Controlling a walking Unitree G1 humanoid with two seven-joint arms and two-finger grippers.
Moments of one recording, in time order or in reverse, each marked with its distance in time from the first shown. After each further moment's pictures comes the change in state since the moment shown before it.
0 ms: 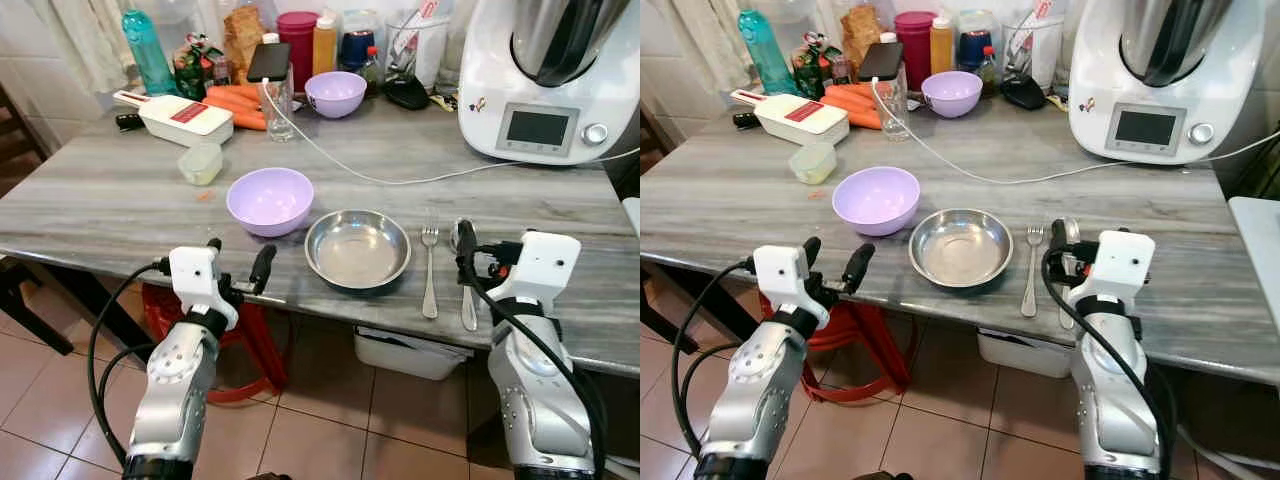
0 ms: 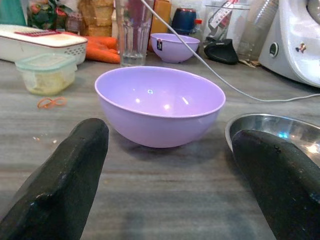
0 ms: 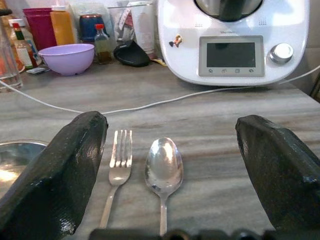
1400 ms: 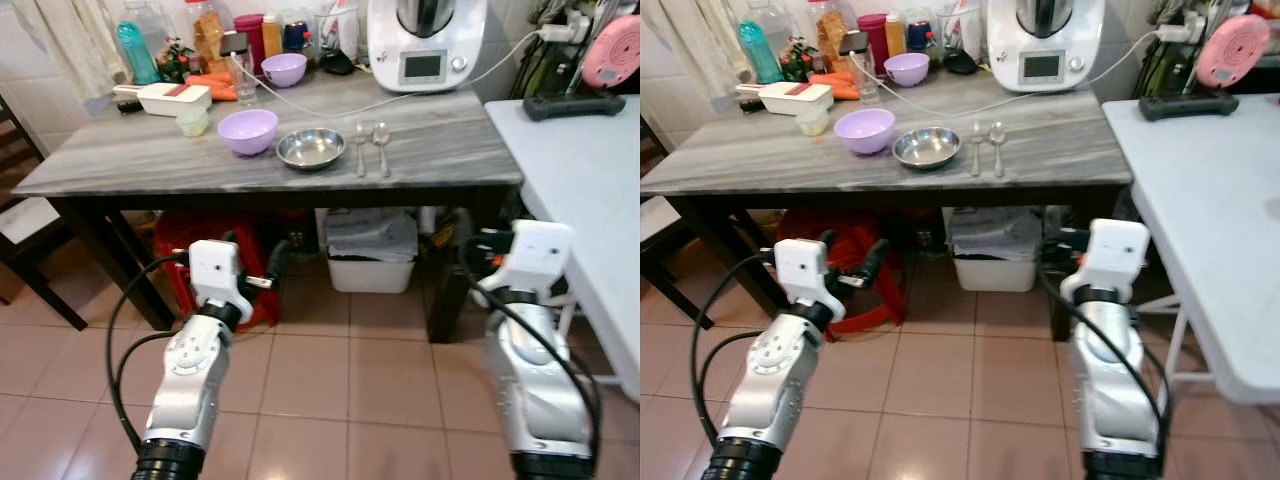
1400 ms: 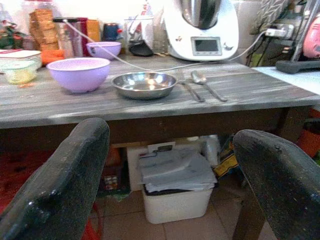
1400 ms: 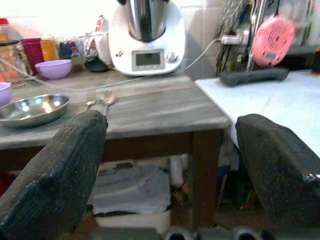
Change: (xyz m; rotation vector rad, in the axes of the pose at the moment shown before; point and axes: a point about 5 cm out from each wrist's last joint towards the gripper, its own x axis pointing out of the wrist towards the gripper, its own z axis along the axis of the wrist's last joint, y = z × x) left arm 0.012 -0.014 -0.002 0.048 -0.019 -0.068; right arm 0.011 0.003 0.009 -0.017 -0.055 0.008
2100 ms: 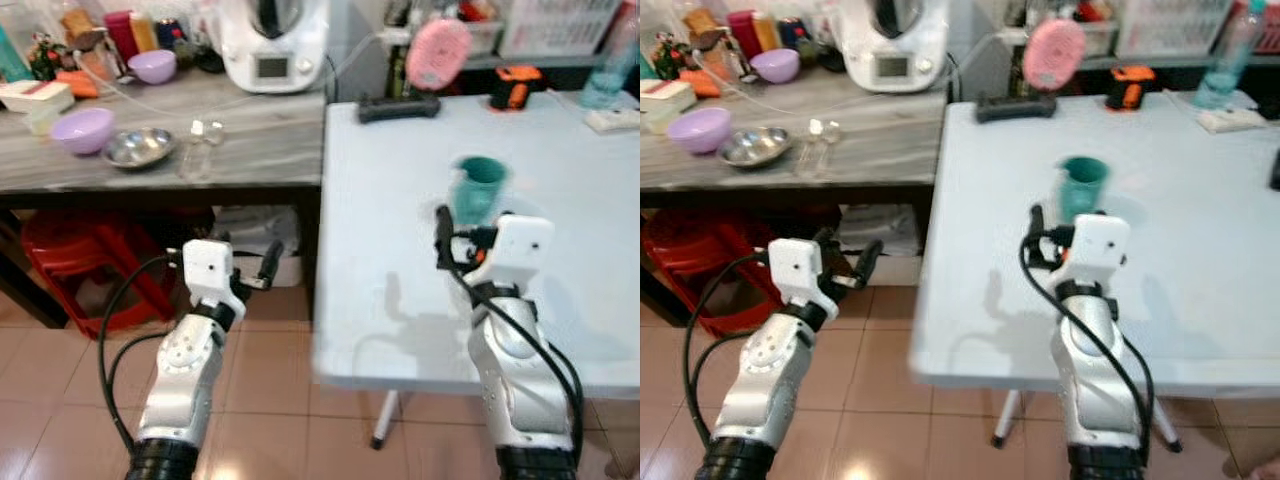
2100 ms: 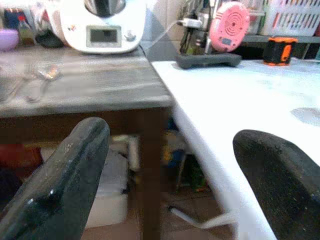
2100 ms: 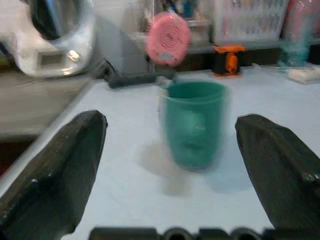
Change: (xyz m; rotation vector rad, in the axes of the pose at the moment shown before) left arm 0.002 0.001 -0.002 -0.010 0.005 0.000; right arm 0.003 0.010 -0.005 0.018 0.022 0.025
